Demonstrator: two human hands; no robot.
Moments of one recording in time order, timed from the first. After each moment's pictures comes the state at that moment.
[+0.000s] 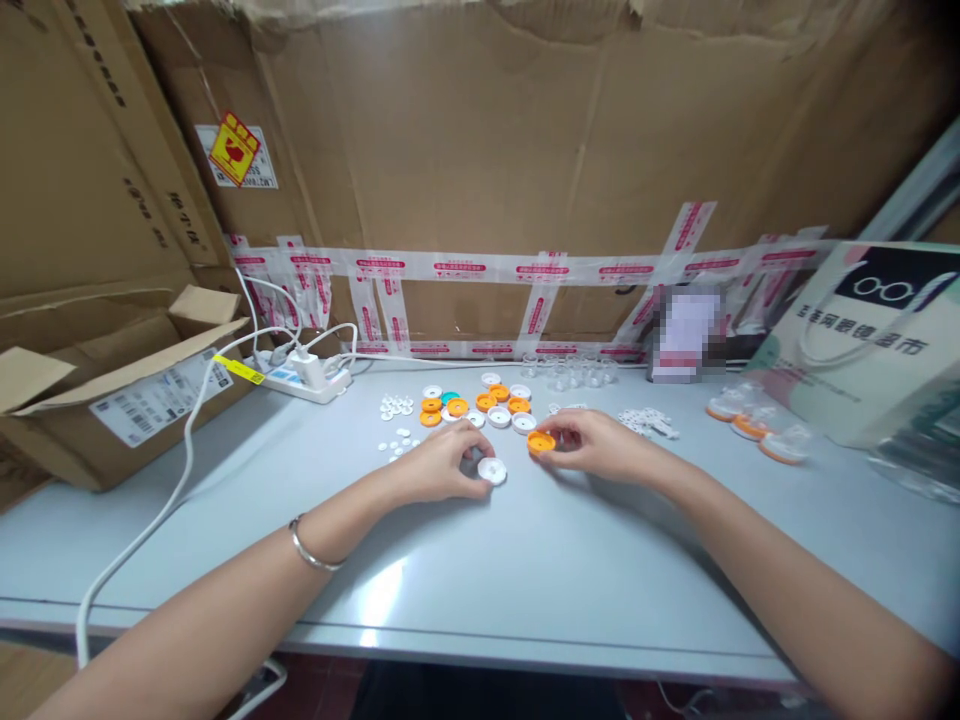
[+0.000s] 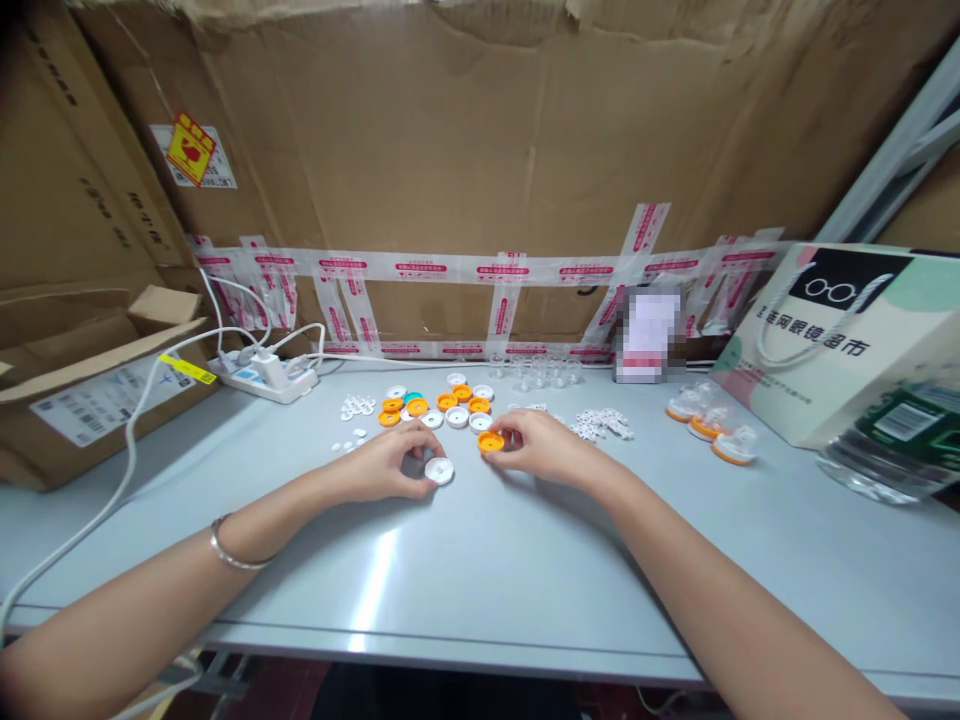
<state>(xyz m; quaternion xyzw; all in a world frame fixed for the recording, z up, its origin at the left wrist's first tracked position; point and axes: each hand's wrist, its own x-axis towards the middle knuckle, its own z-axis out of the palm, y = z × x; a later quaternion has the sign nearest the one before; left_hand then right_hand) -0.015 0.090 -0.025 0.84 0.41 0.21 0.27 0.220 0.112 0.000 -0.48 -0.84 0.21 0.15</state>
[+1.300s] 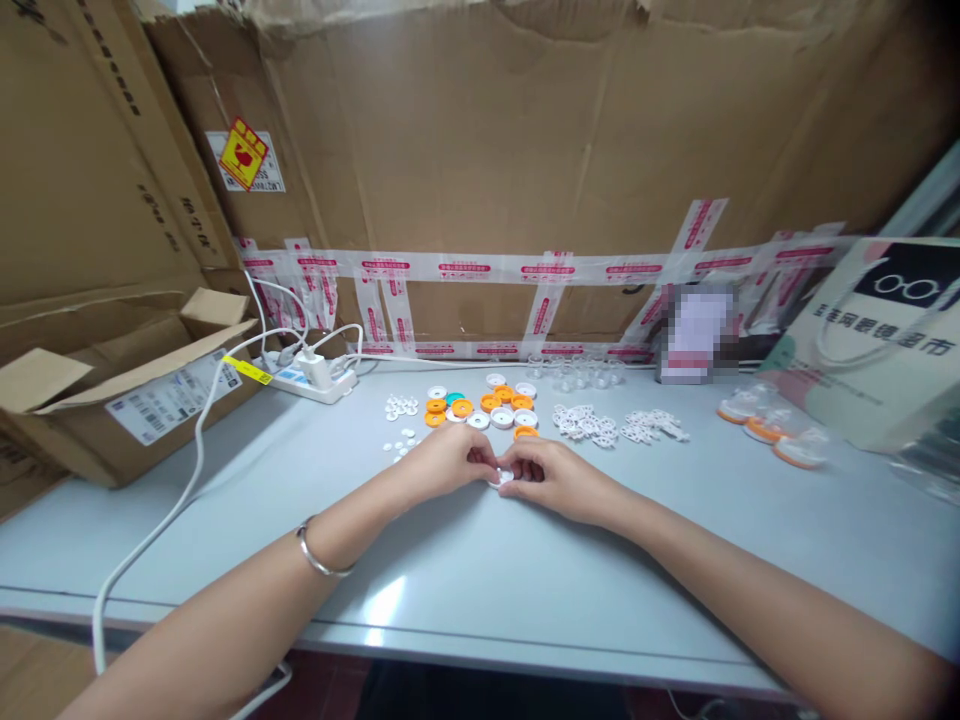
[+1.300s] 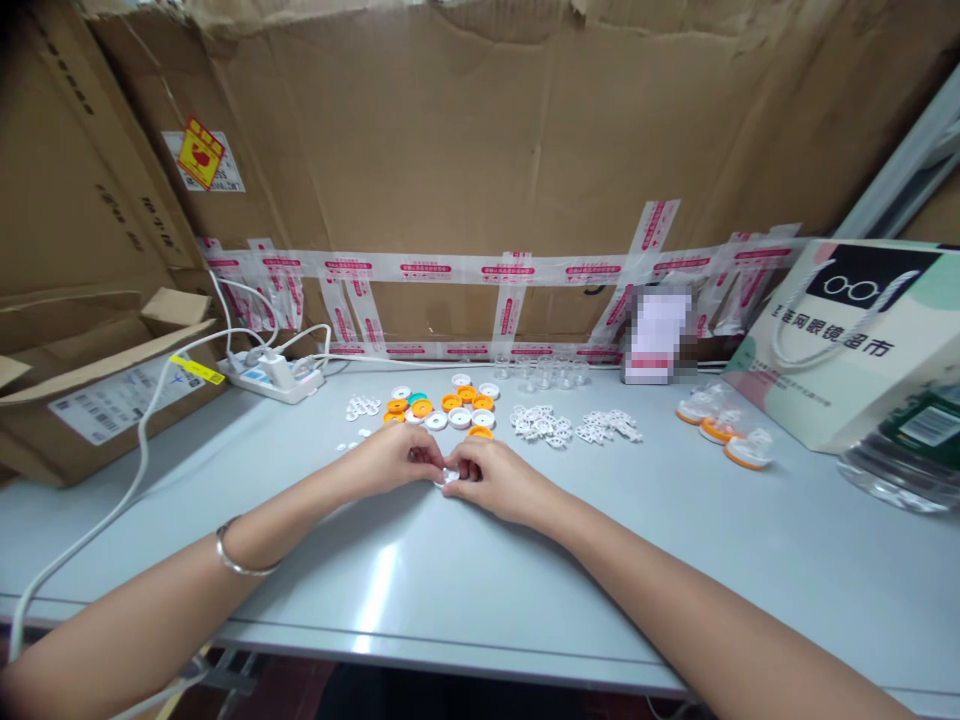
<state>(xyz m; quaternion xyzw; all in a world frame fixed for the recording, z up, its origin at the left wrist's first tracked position) -0.007 0.097 -0.019 0.84 0.45 0.19 0.25 0.179 0.089 -0.023 -0.40 -0.84 0.31 0.18</state>
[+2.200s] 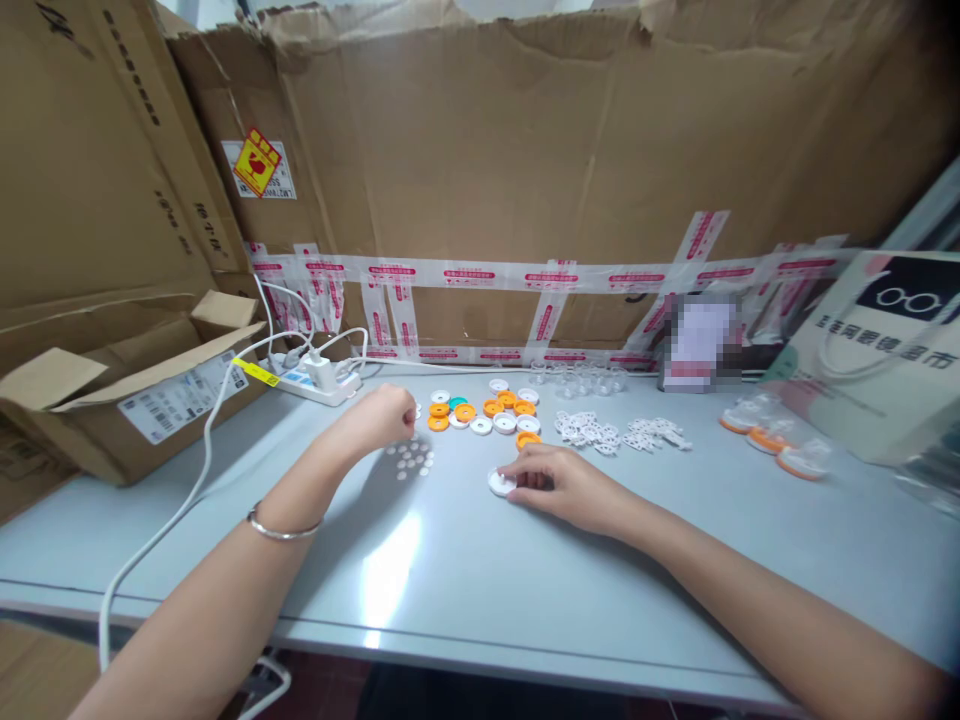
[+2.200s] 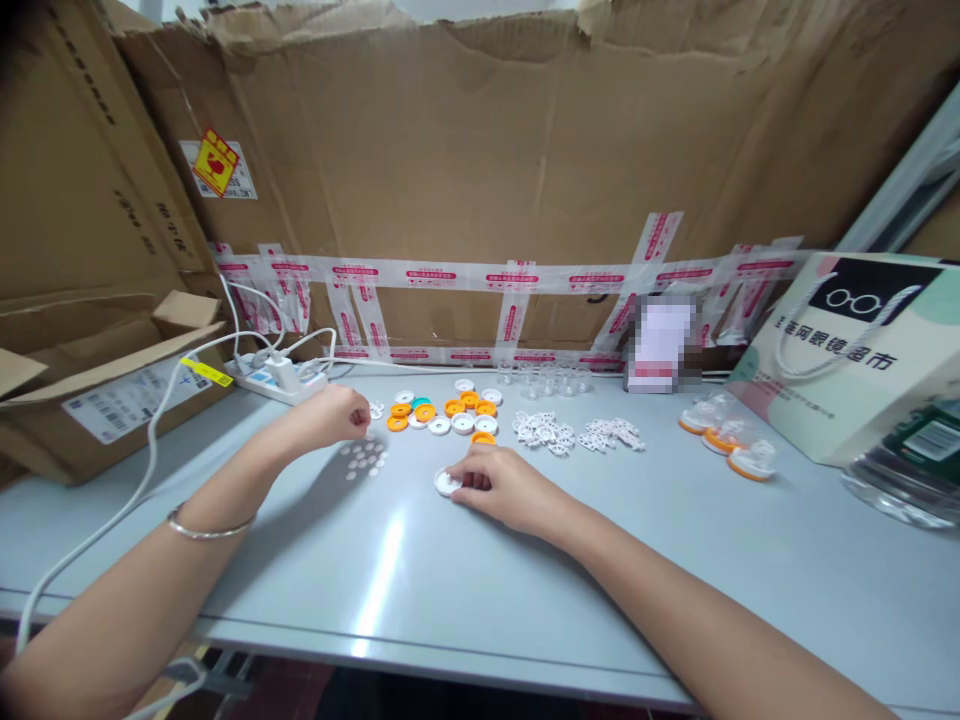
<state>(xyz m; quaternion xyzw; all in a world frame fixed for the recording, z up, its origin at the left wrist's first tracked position) -0.074 0.114 0.021 0.80 0.60 0.06 0.02 0.186 0.085 -0.016 -0.37 -0.86 0.30 0.18</state>
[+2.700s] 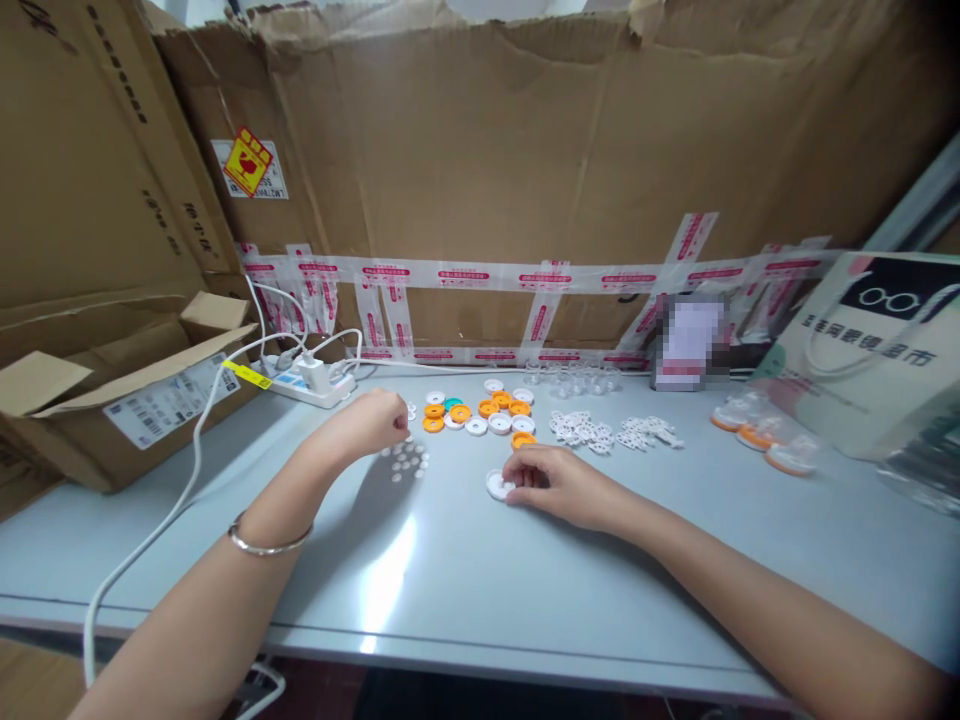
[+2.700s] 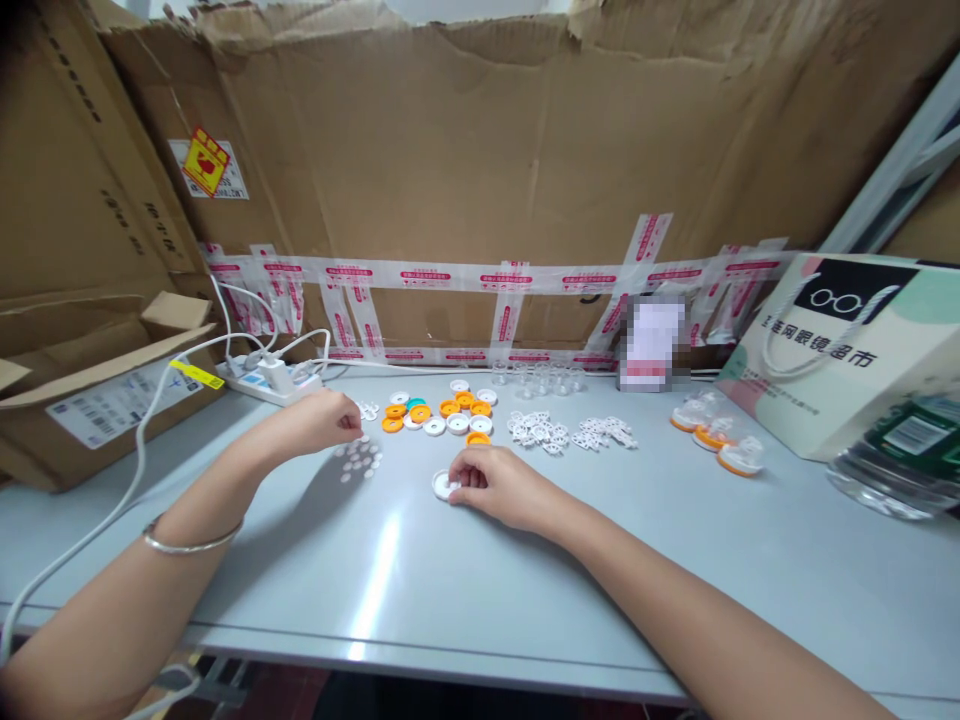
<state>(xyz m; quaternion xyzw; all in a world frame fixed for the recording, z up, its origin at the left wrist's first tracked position) -0.080 0.109 0.024 0.81 0.58 0.03 0.03 0.186 0.086 -0.013 -0.41 -0.83 0.33 0.16</state>
